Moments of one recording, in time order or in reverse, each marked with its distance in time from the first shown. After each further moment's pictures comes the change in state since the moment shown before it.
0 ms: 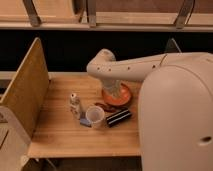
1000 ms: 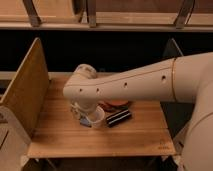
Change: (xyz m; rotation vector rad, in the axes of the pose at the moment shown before) arm 0.021 0.169 -0.069 -0.168 -0.213 -0.384
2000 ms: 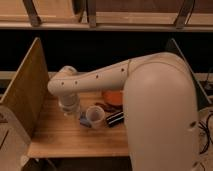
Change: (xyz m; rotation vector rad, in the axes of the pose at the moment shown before) arm -0.103 0.039 0.069 -0.203 -0.011 -0.310
